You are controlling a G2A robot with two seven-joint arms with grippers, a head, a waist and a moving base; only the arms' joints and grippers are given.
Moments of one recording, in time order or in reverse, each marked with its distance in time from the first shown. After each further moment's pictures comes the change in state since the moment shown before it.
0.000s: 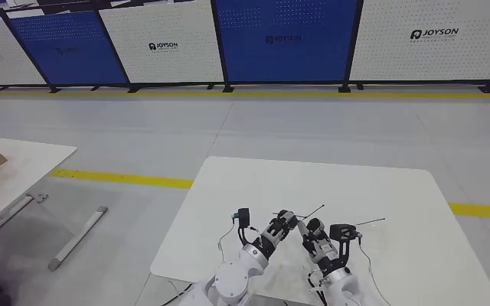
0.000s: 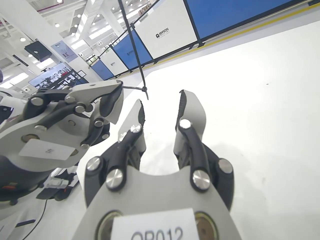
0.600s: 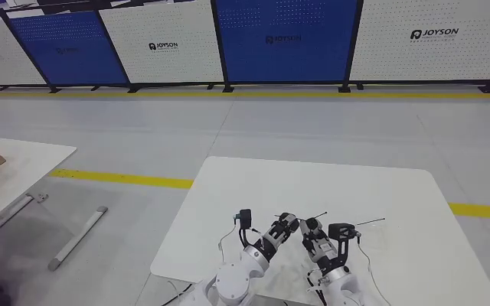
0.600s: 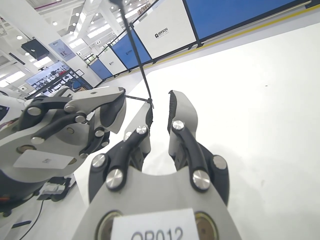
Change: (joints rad) left arm 0.004 0.003 0.008 -0.008 0.035 0.017 -0.008; right arm 0.010 -0.001 -0.006 0.009 -0.013 0.004 0.004
